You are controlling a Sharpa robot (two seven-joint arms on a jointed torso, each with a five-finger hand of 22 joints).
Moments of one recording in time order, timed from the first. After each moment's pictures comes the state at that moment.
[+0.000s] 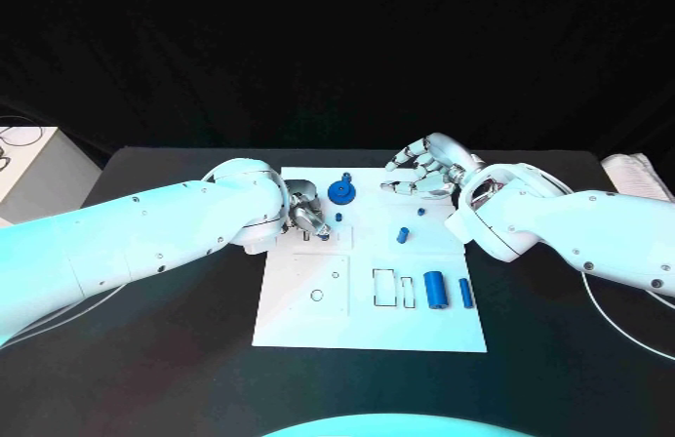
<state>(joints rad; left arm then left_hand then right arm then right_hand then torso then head) 1.32 -0.54 -0.10 1.34 -1.11 0.13 -0.52 1.08 -0.24 0.83 0.21 0.29 0.83 0.07 0.84 0.82 1.22 -0.02 1.25 0.86 1.47 -0.07 1.56 1.31 0.10 1.31 0.04 1.43 1.19 1.32 -0.86 -0.14 1.60 -0.98 -0.56 -0.12 1.42 -0.19 0.12 0.29 0.25 0.91 0.16 0.23 0.28 1.46 0.08 1.44 1.31 1.47 0.01 1.56 1.31 0.01 1.47 0.11 1.55 1.31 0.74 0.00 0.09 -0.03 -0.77</state>
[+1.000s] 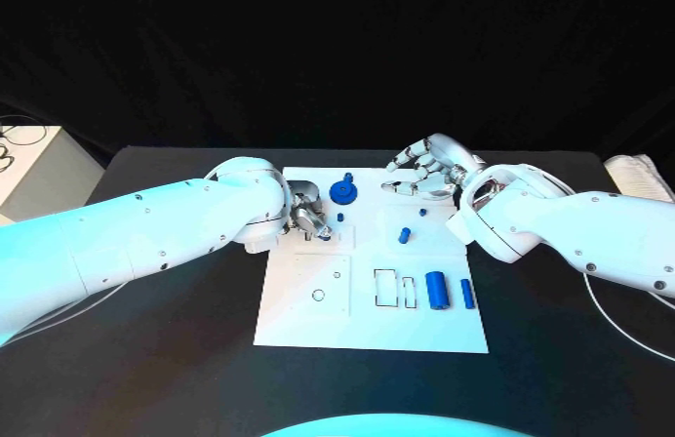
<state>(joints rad) 1.32 -0.53 -0.09 1.33 -1.11 0.16 -0.52 1.08 -0.23 0.83 0.21 0.29 0.83 0.07 0.84 0.82 1.22 -0.02 1.25 0.86 1.47 -0.07 1.56 1.31 0.10 1.31 0.04 1.43 1.19 1.32 -0.86 -0.14 1.60 -0.98 -0.55 -0.12 1.42 -0.18 0.12 0.29 0.25 0.91 0.16 0.23 0.28 1.46 0.08 1.44 1.31 1.47 0.01 1.56 1.31 0.01 1.47 0.11 1.55 1.31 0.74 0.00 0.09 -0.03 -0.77</state>
